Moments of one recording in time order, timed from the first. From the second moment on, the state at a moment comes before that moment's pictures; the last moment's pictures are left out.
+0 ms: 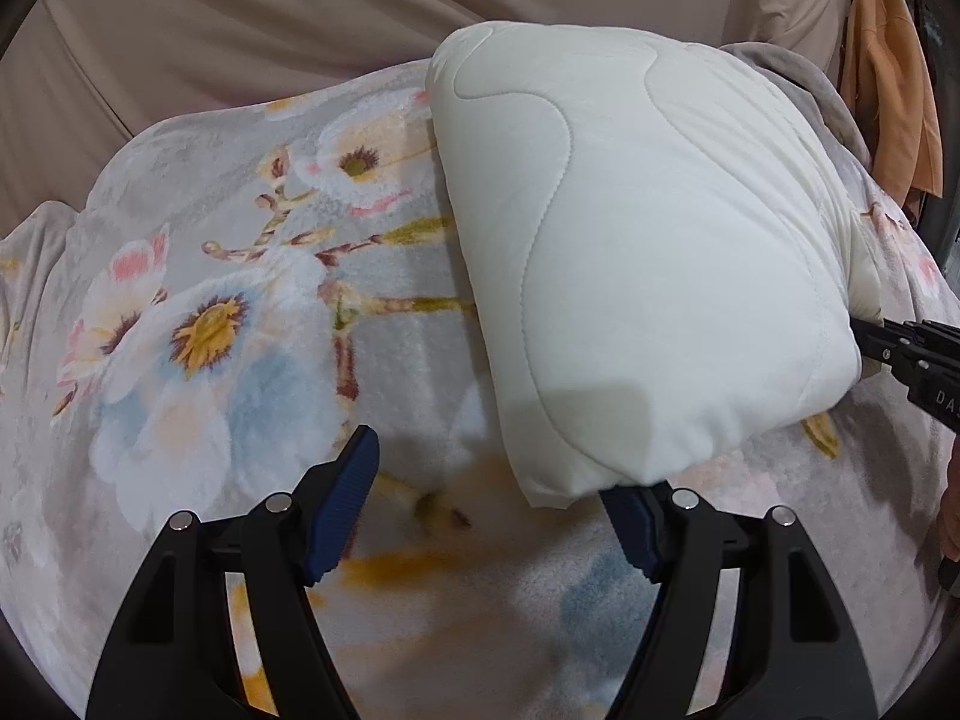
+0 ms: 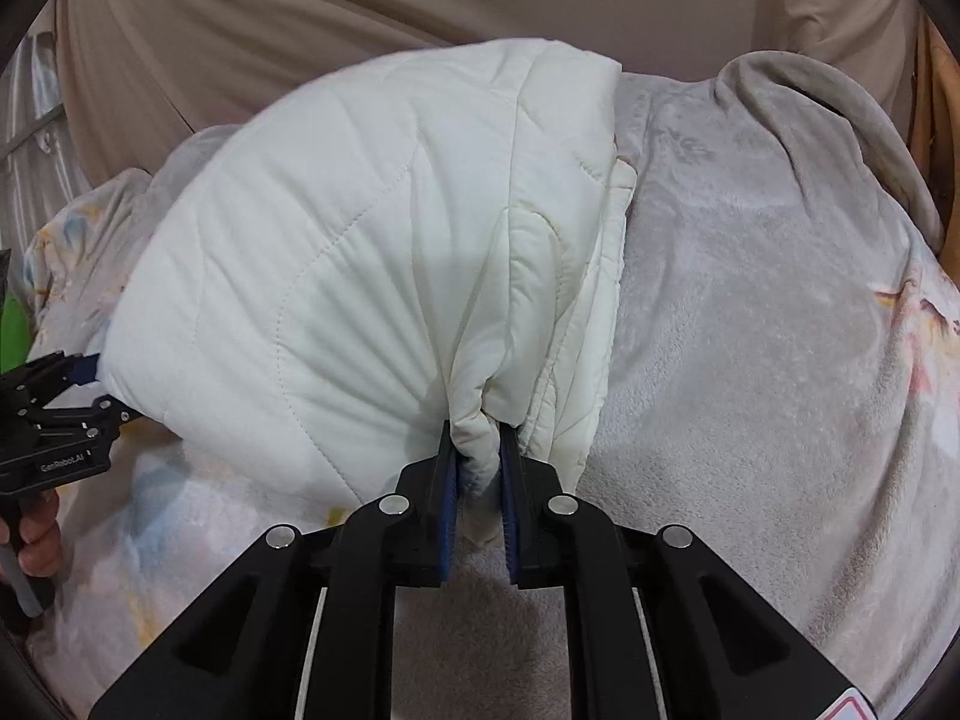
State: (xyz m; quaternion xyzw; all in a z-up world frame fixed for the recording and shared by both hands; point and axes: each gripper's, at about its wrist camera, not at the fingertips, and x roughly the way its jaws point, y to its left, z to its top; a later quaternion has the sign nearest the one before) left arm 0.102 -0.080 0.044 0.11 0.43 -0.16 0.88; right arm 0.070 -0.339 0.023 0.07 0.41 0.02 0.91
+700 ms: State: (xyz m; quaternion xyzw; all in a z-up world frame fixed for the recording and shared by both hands) left arm 0.137 -0.133 0.123 0.10 0.33 -0.16 0.92; right arm 0.145 -0.347 0.093 0.10 0.37 -0.04 0.92
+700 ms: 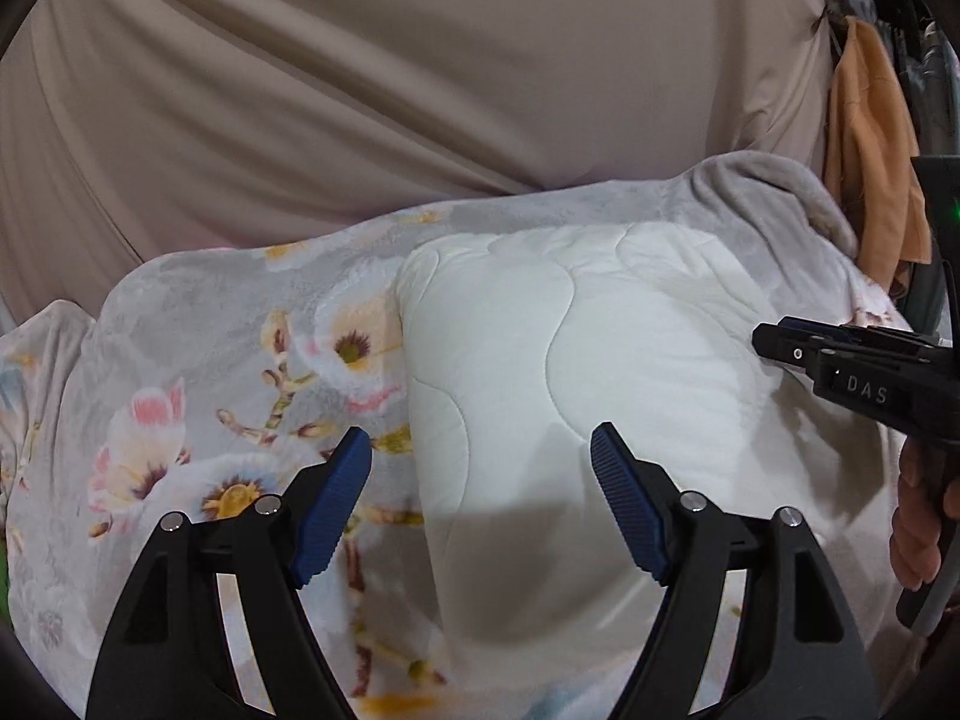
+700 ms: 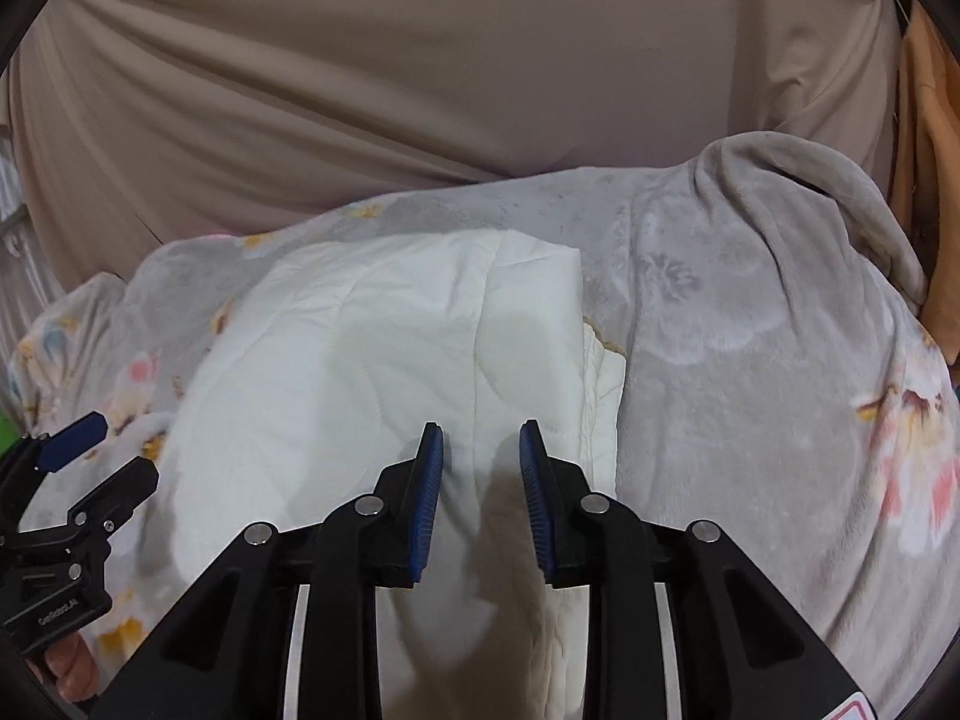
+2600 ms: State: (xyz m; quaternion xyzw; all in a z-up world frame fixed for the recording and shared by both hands) left arm 0.207 -0.100 0.072 -0.08 0.47 -0.25 0.84; right arm 0.151 -0.437 0.027 0.33 0.46 0.07 0.82
